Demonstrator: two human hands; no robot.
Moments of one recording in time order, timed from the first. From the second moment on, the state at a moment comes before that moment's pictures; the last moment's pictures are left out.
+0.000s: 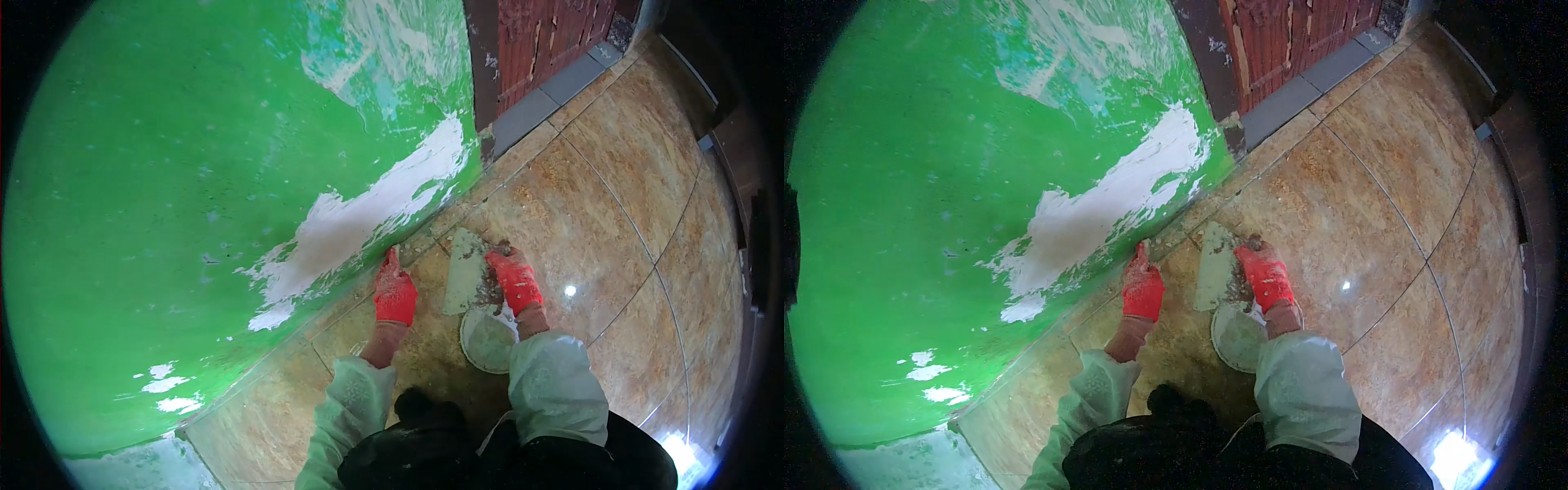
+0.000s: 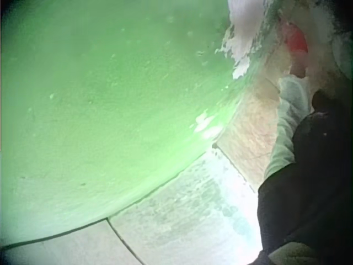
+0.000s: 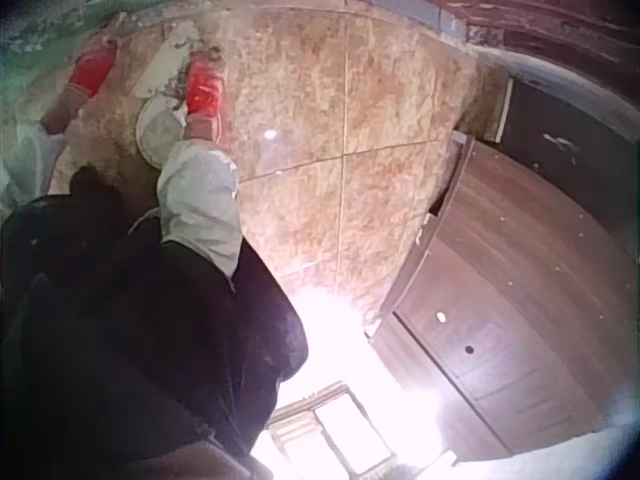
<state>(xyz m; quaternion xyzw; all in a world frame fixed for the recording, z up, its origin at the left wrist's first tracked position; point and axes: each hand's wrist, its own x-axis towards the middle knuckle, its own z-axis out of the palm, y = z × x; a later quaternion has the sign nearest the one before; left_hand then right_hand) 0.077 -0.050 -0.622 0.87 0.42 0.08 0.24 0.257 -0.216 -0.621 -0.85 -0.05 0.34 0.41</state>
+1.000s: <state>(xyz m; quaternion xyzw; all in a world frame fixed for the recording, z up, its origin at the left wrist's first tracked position) 0.092 -0.047 -0.637 0.89 0.38 0.16 0.19 0.216 -0.164 -0.627 -0.76 -0.13 0.45 0.45</state>
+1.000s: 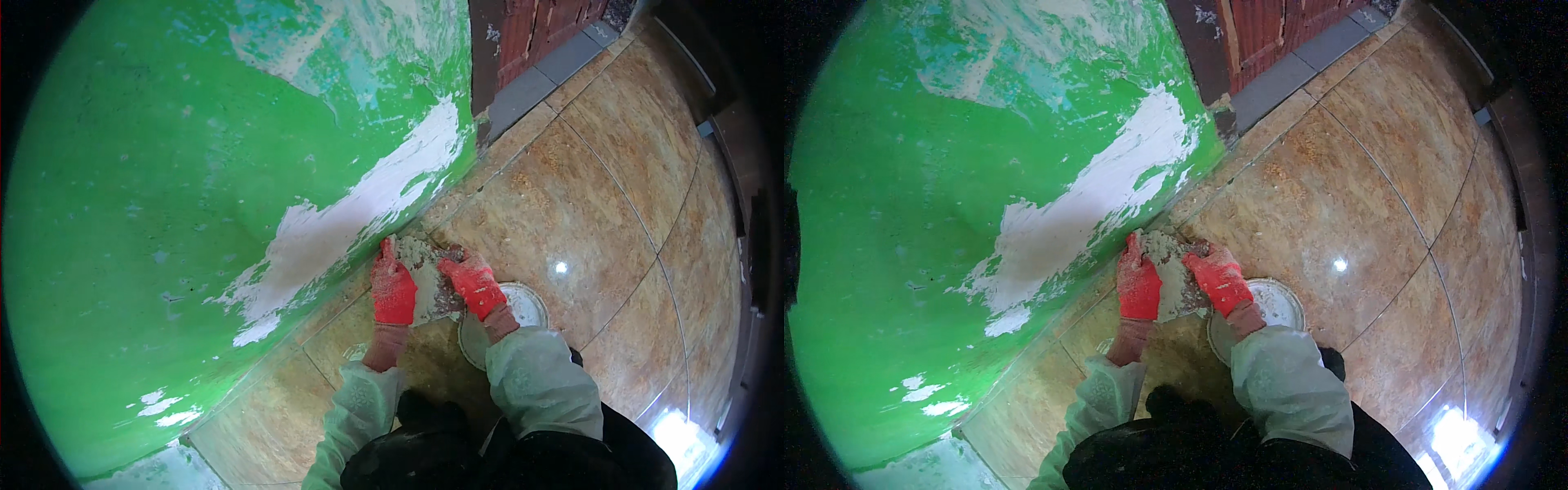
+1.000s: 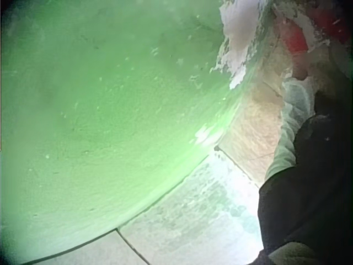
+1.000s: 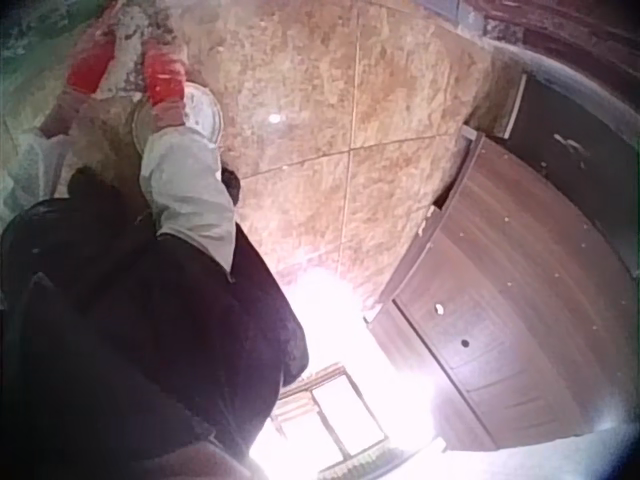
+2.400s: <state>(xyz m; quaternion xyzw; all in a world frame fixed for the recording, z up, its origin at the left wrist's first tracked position) 0.174 -0.062 -0.215 0.94 0.04 0.33 0.09 0.204 -0.195 -0.309 -0.49 -0.07 0.17 0.85</state>
